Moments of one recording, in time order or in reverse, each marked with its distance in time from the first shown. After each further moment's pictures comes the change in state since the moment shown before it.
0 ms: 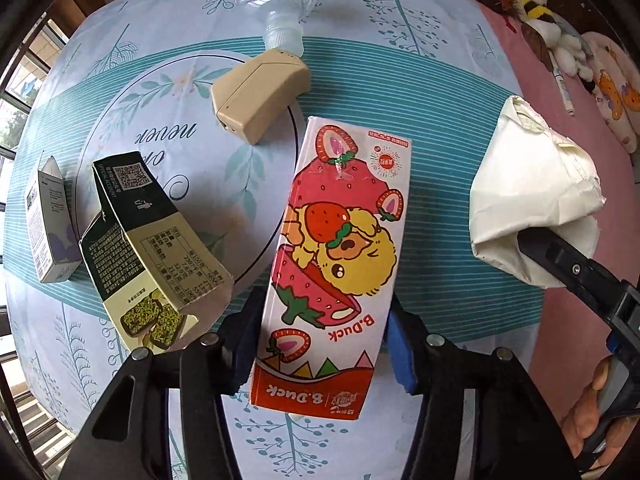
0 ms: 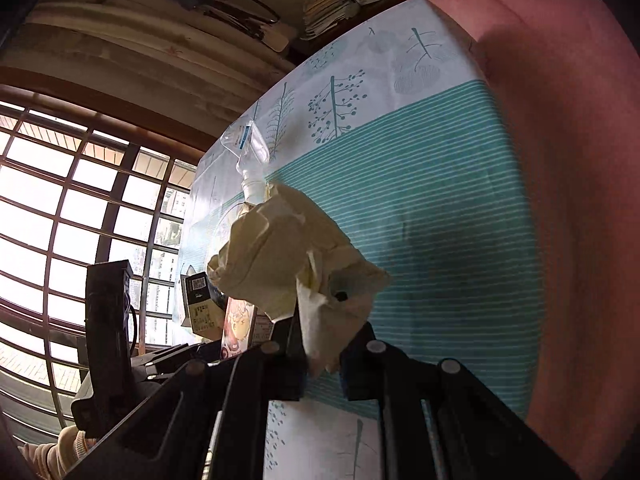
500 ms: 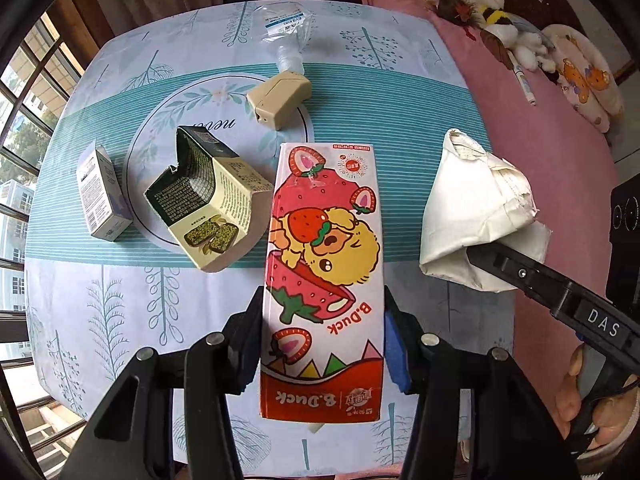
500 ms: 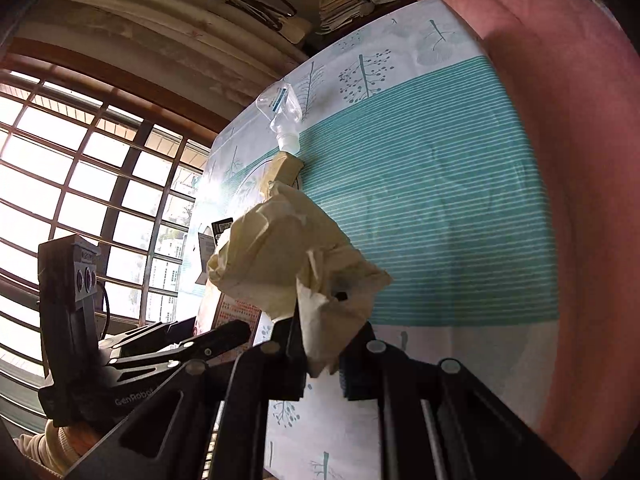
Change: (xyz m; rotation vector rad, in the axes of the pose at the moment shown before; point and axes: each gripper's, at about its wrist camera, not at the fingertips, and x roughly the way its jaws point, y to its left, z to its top) left arm -0.078 0.013 -0.087 0.096 -0.125 -0.030; right arm -0.019 0.044 -0.069 -0.046 -0.009 -0.012
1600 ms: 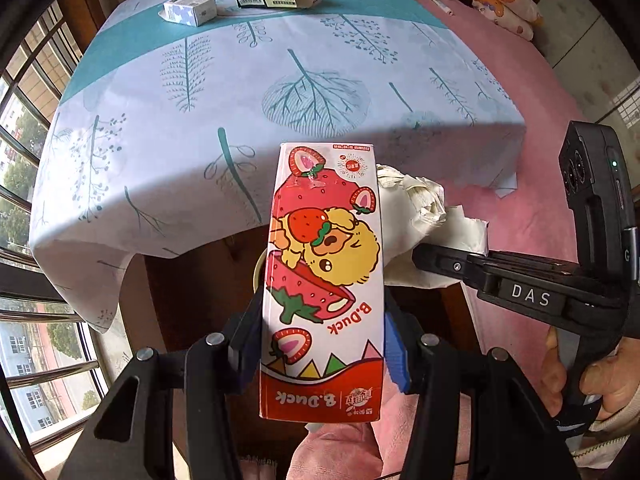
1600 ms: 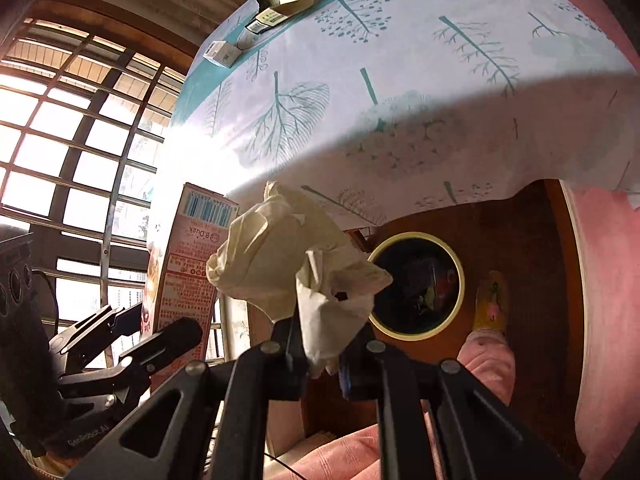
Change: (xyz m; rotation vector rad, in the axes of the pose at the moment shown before) left arm -0.025 0.155 -0.307 0.262 0.021 -0.106; right arm 0.078 0.108 -0.342 0.143 0.036 -0.213
